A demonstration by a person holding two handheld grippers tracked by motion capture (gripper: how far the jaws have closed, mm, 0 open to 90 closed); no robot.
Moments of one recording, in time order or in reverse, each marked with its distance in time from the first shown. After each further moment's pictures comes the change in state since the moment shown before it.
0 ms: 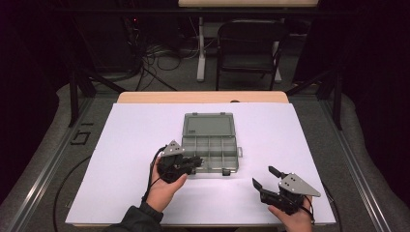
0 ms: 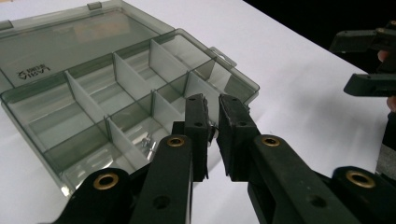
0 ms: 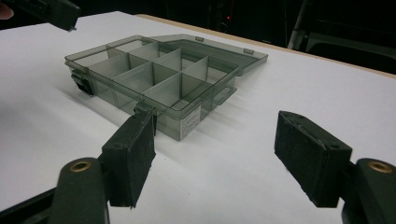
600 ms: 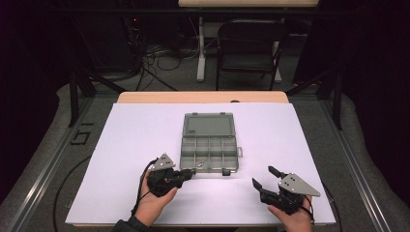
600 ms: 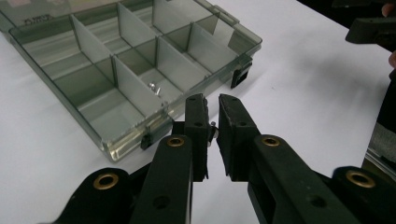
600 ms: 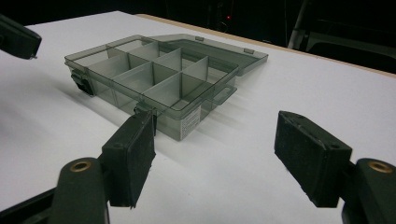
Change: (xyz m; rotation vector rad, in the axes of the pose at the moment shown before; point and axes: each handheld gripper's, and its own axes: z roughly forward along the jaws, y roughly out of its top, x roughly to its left) left arm 0.001 -0.038 -0.022 0.050 0.008 0.005; right arm 0.000 0.000 0.001 -0.003 -0.002 0.002
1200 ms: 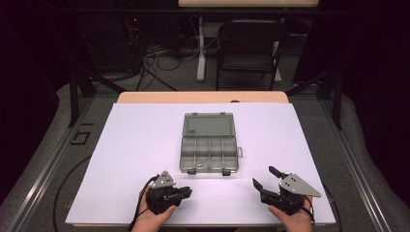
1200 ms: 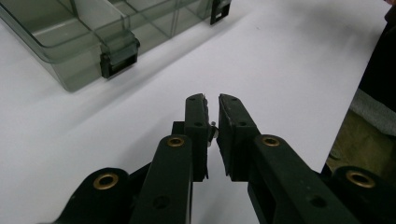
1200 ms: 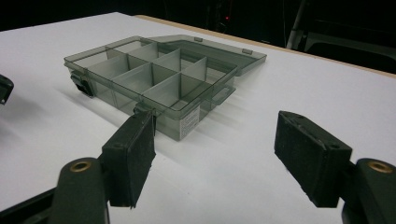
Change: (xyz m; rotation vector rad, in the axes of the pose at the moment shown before) left arm -0.015 -0.042 0.001 0.066 -0.023 -0.002; right arm 0.000 0.000 -0.002 -0.004 -0.005 0.004
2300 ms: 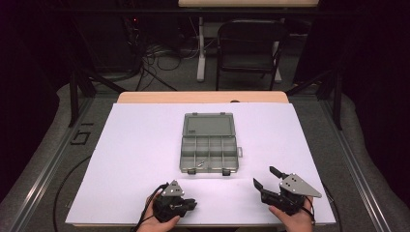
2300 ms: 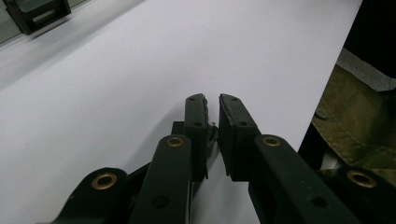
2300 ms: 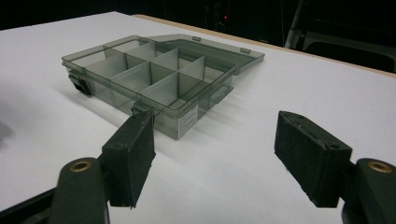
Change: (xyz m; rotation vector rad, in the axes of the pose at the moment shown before) left arm -0.015 -0.015 0.017 0.135 -0.071 0.060; right arm -0.001 0.000 -0.001 0.005 -0.005 0.000
